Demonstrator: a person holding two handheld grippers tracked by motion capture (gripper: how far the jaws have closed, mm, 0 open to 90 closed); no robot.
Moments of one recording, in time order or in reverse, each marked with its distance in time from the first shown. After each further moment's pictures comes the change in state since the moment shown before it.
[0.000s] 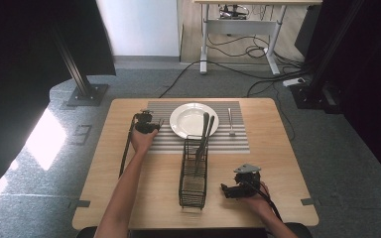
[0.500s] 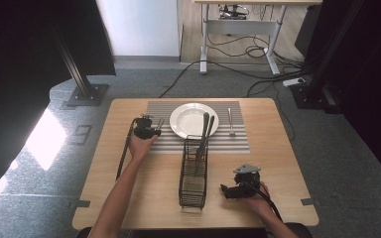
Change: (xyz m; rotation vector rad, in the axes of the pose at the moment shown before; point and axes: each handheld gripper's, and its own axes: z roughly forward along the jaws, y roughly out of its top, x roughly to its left) left arm -0.011 -0.020 -0.017 0.022 -0.019 0.065; right arm 0.001 0.000 0.000 0.004 0.010 -0.012
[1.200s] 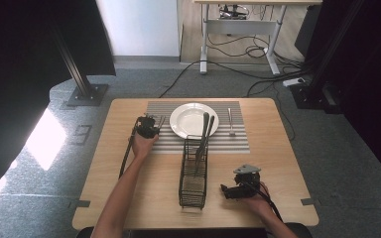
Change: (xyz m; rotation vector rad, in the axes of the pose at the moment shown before) left arm -0.001 0.010 0.020 -0.032 0.073 0.026; right arm 0.000 -0.001 0.000 -0.005 0.001 0.001
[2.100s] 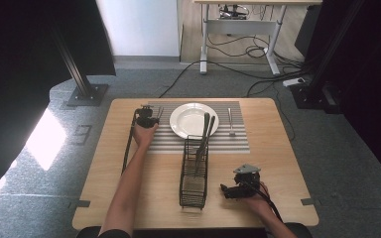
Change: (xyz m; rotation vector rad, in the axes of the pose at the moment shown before) left arm 0.024 0.026 0.026 -0.036 -0.010 -0.120; right arm 0.000 0.000 0.001 -0.003 -0.002 0.004
